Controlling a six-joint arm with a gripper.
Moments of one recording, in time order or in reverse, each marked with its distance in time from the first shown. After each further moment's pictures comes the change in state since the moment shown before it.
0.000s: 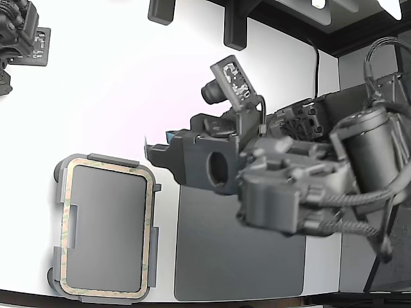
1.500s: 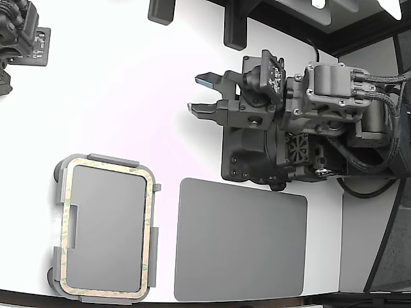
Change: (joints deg) arm -27.2 64.4 65.9 -24.3 -20.7 -67.1
